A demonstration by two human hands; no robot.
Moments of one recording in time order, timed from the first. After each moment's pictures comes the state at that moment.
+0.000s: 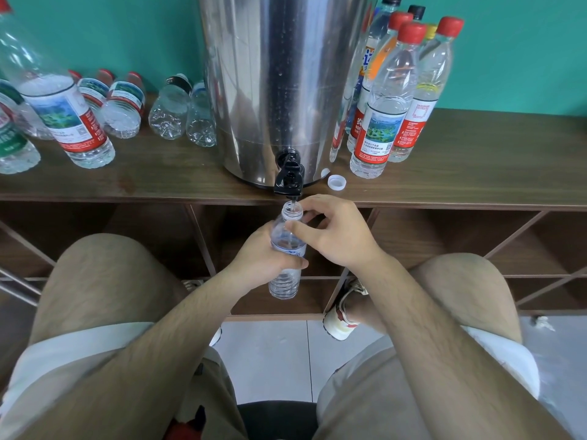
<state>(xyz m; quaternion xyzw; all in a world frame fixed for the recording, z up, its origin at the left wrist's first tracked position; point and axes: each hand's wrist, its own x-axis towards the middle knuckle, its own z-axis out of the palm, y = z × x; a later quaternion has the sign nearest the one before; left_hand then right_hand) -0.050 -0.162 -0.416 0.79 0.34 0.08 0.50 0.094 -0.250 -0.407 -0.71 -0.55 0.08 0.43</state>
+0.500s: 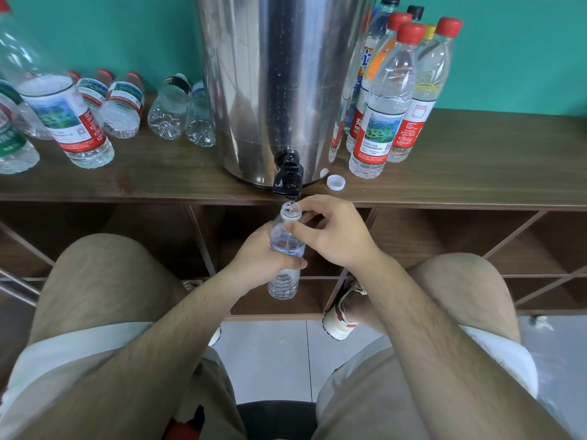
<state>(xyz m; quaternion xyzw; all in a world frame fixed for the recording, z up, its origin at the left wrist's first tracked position) -0.047 -0.159 -0.423 0.80 0.35 0.08 0.48 0.094 -0.250 -0.409 -0.71 -0.55 0.09 0.43</state>
